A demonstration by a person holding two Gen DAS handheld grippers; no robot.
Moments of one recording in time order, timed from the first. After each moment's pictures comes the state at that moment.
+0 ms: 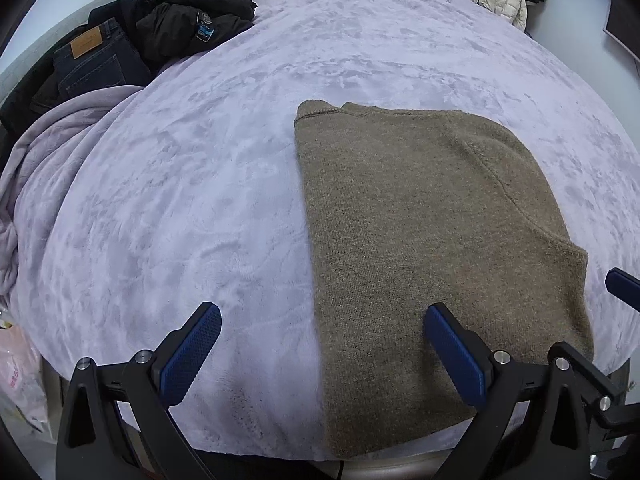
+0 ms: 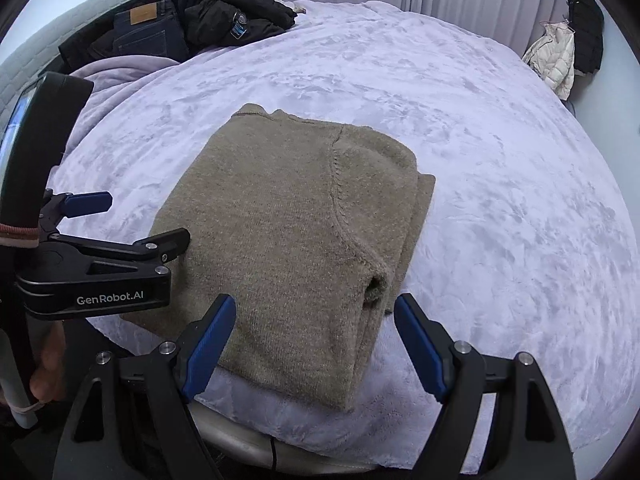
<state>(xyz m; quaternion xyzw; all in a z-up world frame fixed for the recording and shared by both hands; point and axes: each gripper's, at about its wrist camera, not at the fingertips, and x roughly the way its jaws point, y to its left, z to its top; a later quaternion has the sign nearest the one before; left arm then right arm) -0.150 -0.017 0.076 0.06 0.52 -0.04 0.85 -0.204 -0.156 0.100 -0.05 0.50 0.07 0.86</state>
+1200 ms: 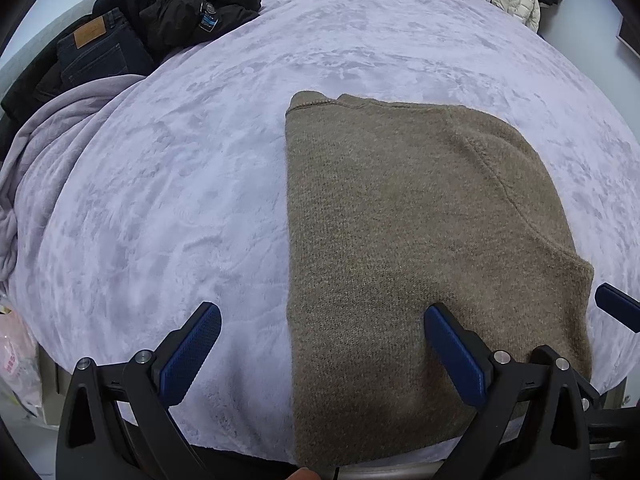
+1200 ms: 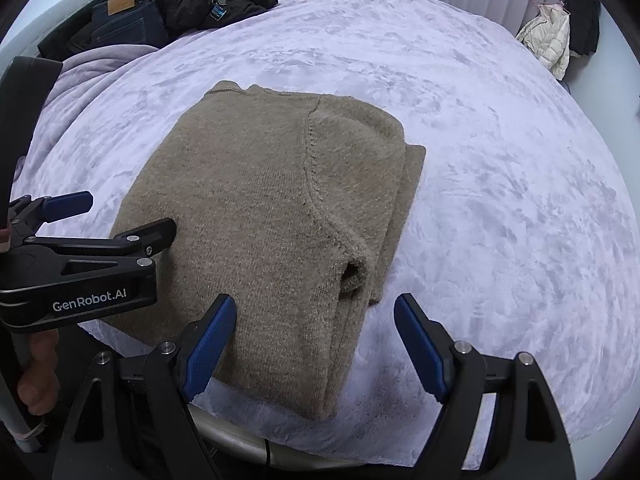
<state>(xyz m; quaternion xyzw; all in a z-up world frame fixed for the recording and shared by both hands) -0.144 -0.031 0.066 0.05 0.53 -0.02 0.84 -0.192 -0.169 0.080 -0.04 0.53 0.06 0.85</state>
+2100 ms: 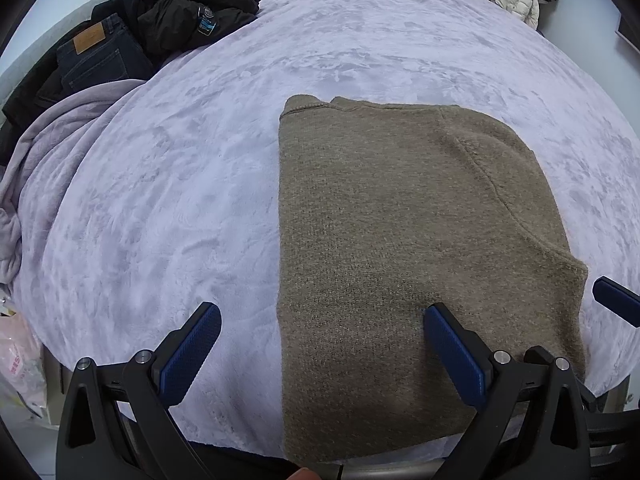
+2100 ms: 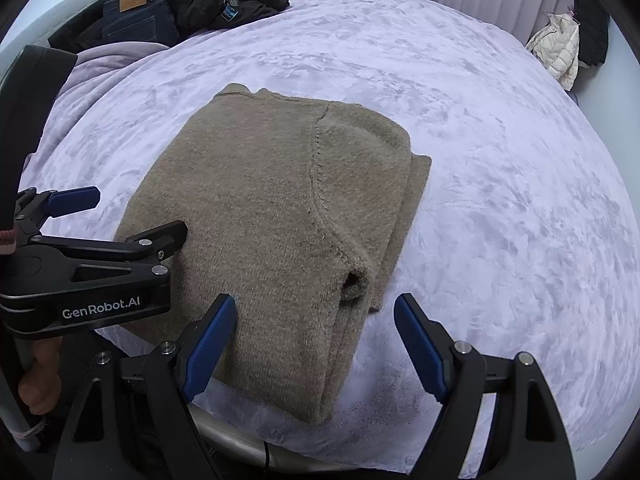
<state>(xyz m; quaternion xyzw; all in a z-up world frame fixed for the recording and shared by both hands) -0.145 -0.036 0.069 0.06 0.53 -0.02 0.84 -0.191 -0.167 0.085 -0.05 0.52 0.07 0.85</state>
